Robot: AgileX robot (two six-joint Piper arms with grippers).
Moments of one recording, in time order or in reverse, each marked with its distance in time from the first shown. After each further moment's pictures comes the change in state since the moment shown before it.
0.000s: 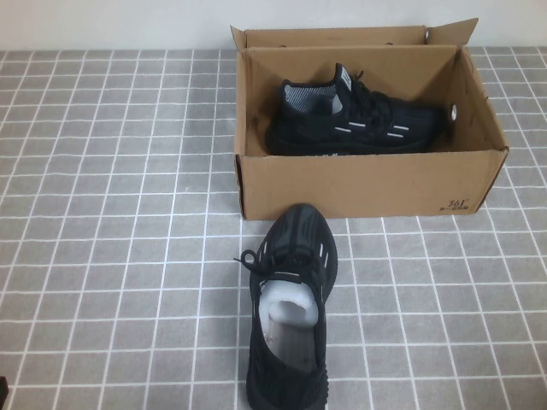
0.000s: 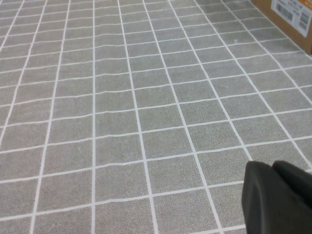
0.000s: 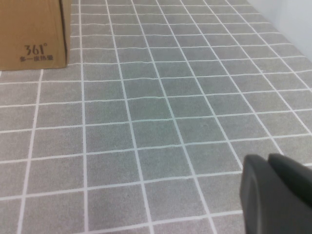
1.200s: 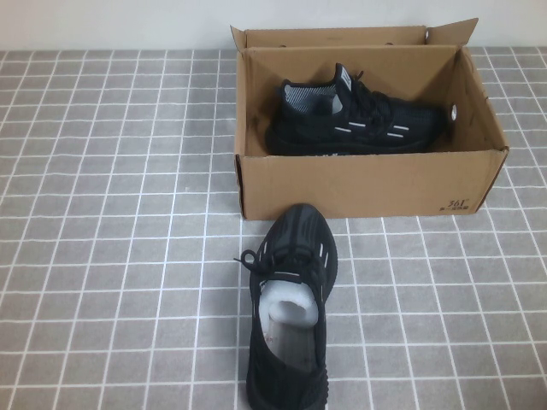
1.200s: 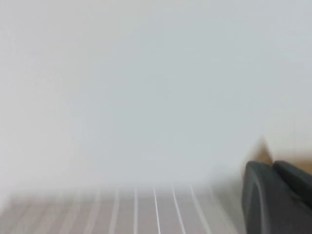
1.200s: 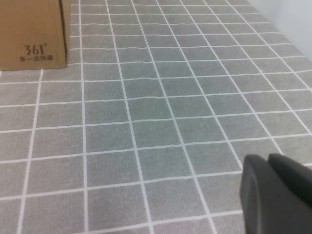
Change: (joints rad) right arm 0.000 0.000 0.000 0.000 0.000 0.000; left arm 0.000 0.000 0.000 -0.020 -0.557 0.000
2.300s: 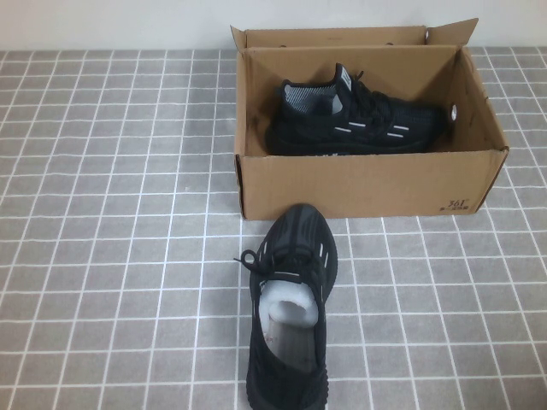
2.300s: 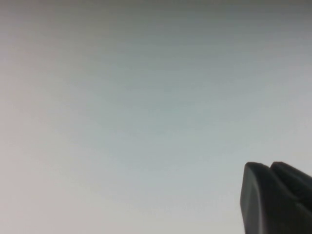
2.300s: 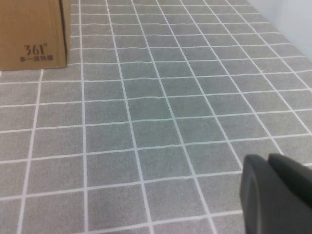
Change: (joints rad) right arm 0.000 0.000 0.000 0.000 0.000 0.000; left arm 0.000 0.105 -0.662 -0.065 -0.042 -0.016
